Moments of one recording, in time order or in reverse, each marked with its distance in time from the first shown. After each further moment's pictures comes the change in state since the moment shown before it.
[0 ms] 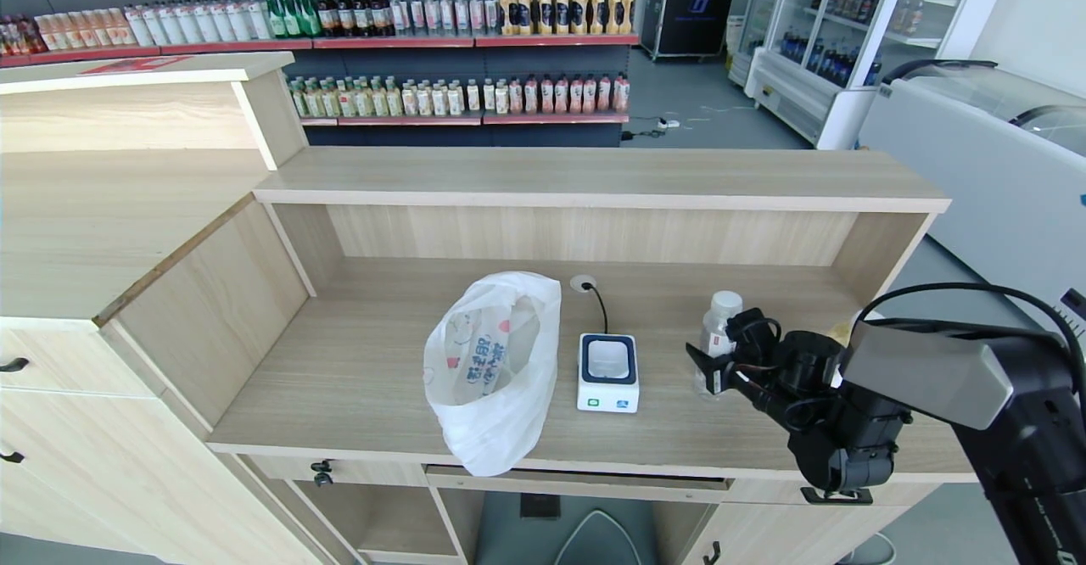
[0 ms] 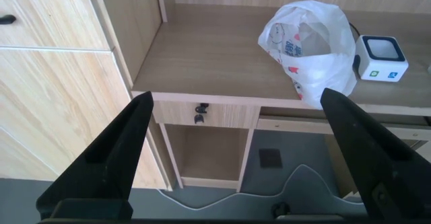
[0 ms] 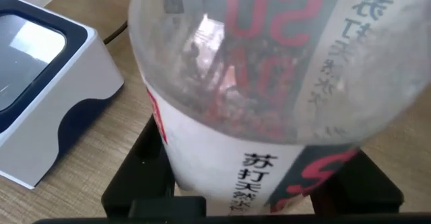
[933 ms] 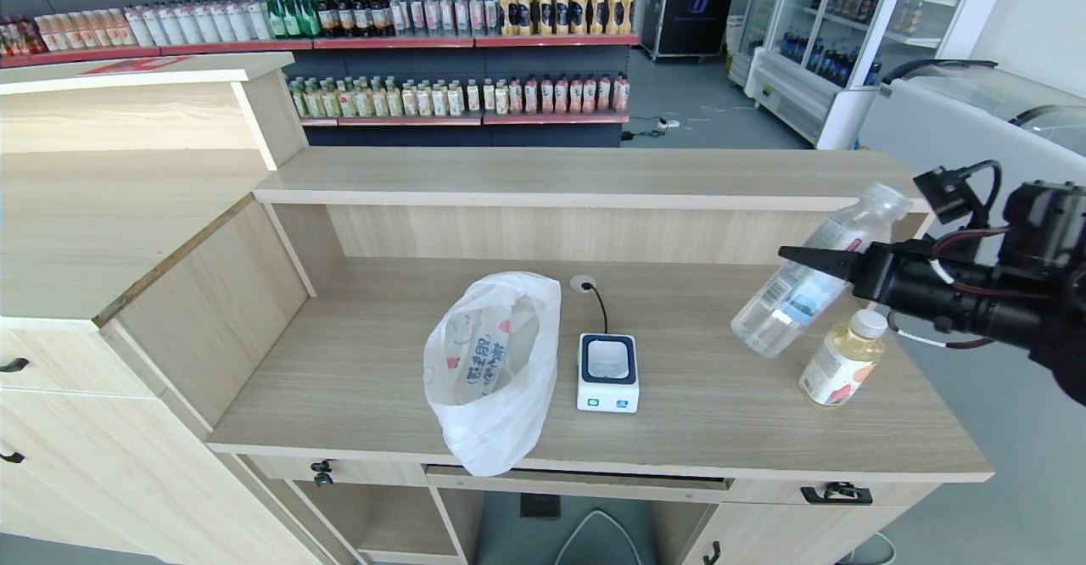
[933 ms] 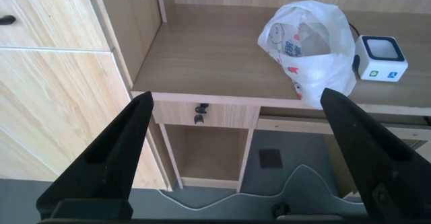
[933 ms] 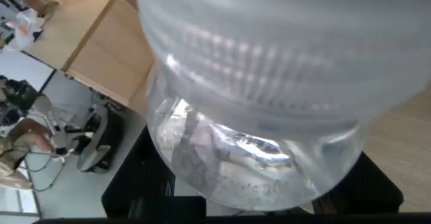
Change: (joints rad) left arm 0.000 0.000 0.000 0.000 0.000 0.000; right arm -0.166 -0.913 0.199 0.739 0.513 0.548
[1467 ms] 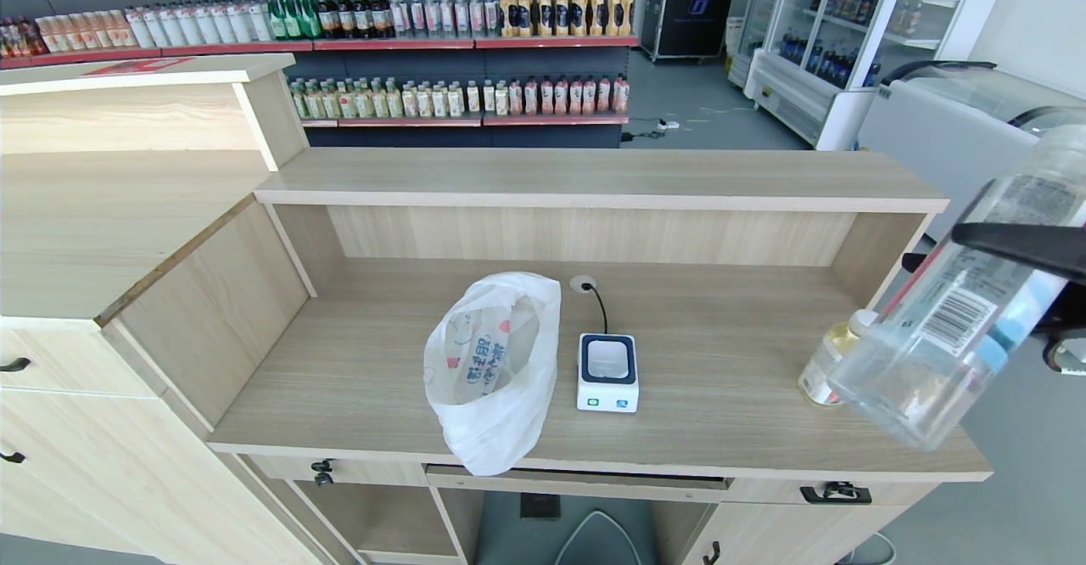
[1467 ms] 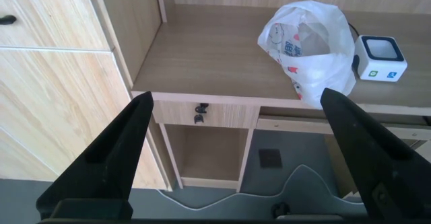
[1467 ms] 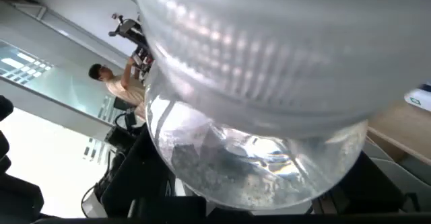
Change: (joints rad) left arm 0.000 0.000 0.000 0.000 0.000 0.000; right arm -0.058 -0.457 0.121 0.090 0.484 0.407
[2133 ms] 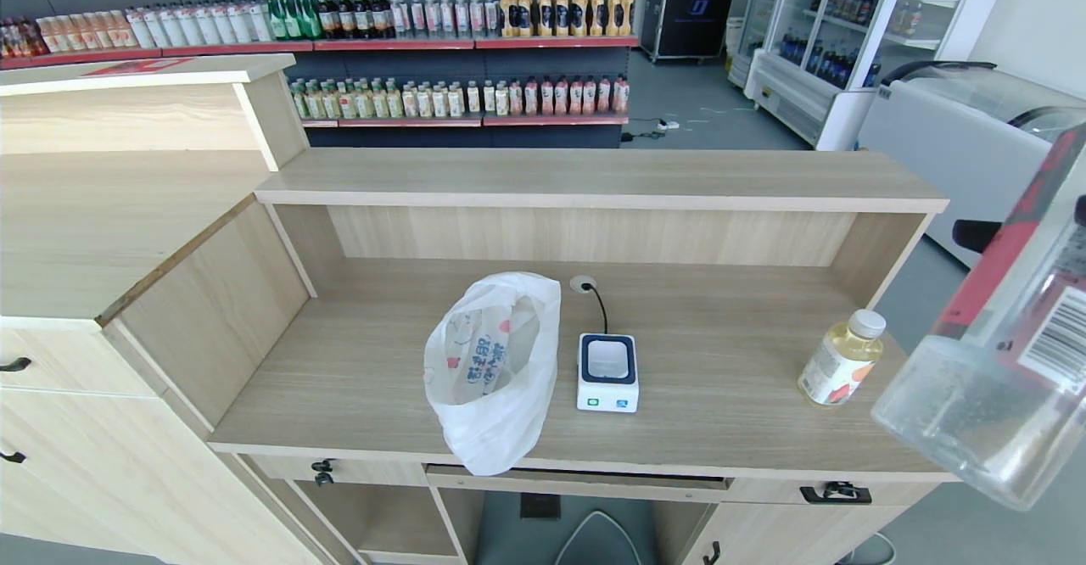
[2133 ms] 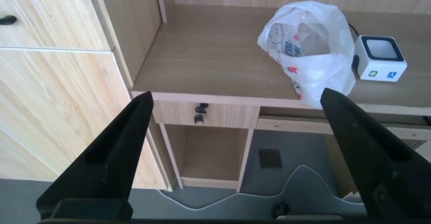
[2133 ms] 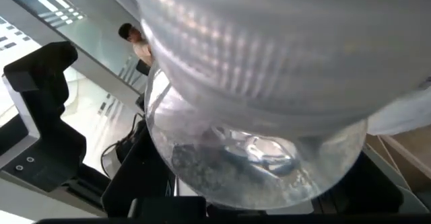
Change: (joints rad) left arm 0.000 0.000 0.000 0.000 0.000 0.000; right arm 0.120 -0.080 -0.030 -0.101 0.080 0.055
